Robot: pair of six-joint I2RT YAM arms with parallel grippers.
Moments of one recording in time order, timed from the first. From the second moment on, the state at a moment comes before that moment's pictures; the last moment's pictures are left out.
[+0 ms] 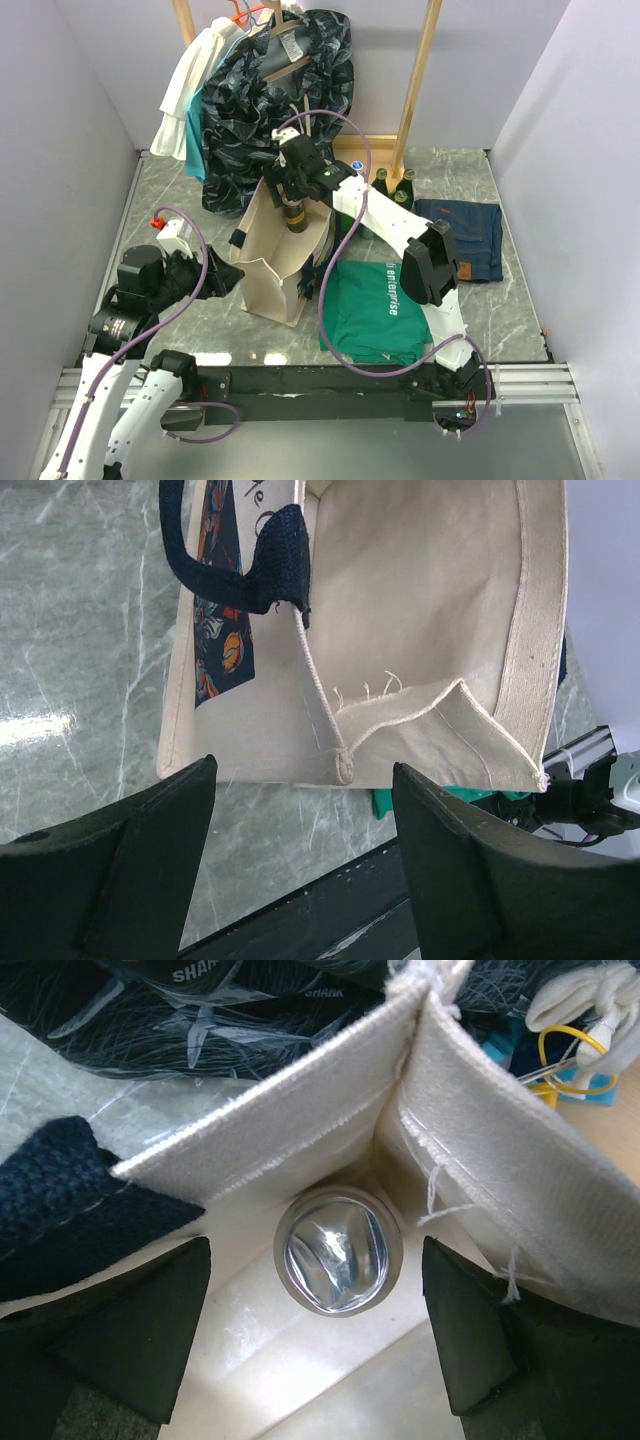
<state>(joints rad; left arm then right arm) -0.22 0.53 0.80 -0.72 0.34 -0.45 0.73 2.14 2.04 -0.59 0.14 0.16</state>
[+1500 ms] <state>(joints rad) -0.20 0.54 0.80 -0.72 0.34 -0.44 0.73 2.19 1.99 -0.58 0.15 0.15</state>
